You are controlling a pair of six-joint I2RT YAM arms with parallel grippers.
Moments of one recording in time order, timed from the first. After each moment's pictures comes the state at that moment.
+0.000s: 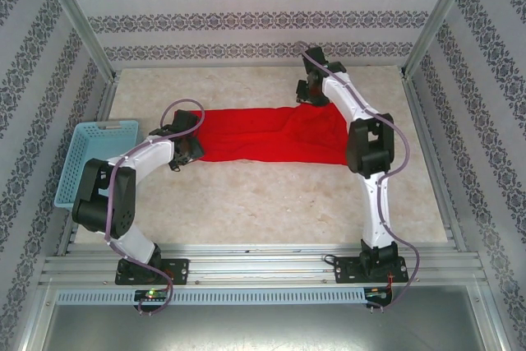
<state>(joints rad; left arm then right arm) -0.22 1.63 0.99 -0.54 -0.17 -0.72 0.25 2.37 2.18 -0.95 -0.01 0.47</state>
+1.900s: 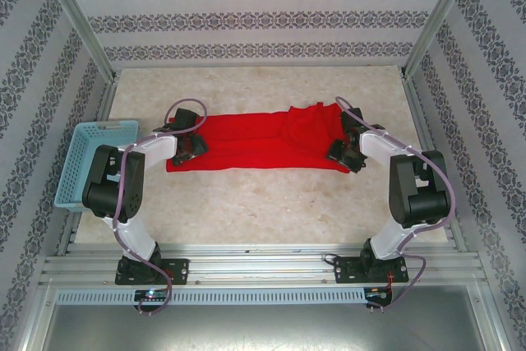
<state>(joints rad) -0.17 1.76 1.01 -0.40 -0.11 -0.67 0.11 1.68 0.99 -0.62 -0.03 0.60</state>
